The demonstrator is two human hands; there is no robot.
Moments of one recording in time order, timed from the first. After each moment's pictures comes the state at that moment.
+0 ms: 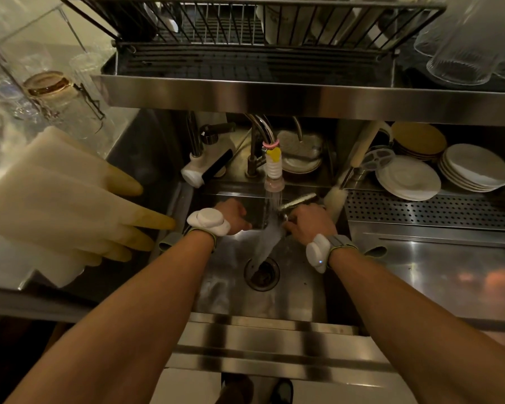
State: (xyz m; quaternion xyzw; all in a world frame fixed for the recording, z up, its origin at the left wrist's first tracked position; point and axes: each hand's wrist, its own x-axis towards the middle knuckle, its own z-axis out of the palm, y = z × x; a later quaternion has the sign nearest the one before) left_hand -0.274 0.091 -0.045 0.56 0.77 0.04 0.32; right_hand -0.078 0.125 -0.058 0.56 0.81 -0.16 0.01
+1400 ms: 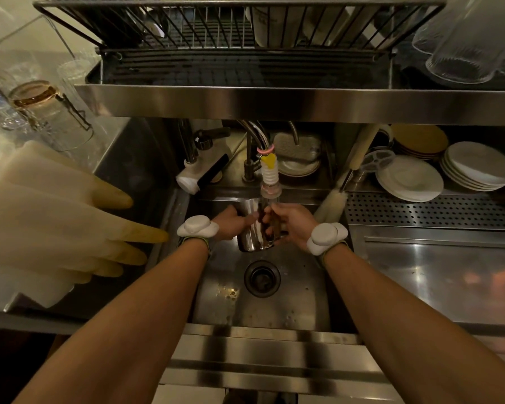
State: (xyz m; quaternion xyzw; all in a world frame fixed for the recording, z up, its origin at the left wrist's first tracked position) left_hand -0.260 0.094 -0.044 0.46 0.70 0.22 0.51; right_hand -0.100 0.123 -0.040 0.50 0.45 -0.71 -0.21
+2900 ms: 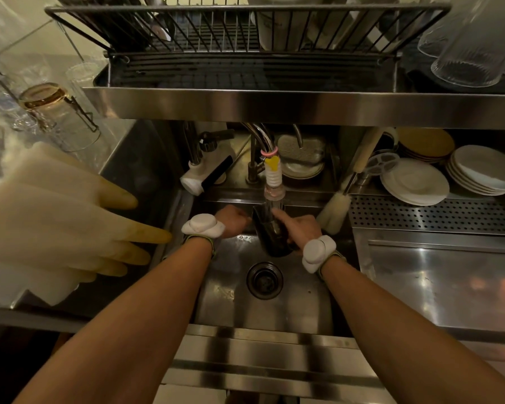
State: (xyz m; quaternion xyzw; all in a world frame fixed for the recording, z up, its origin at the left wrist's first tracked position) left_hand -0.268 0.099 -0.039 0.51 0.75 0.13 0.39; right_hand -0.097 0.126 -0.071 0.65 0.51 -0.53 -0.21
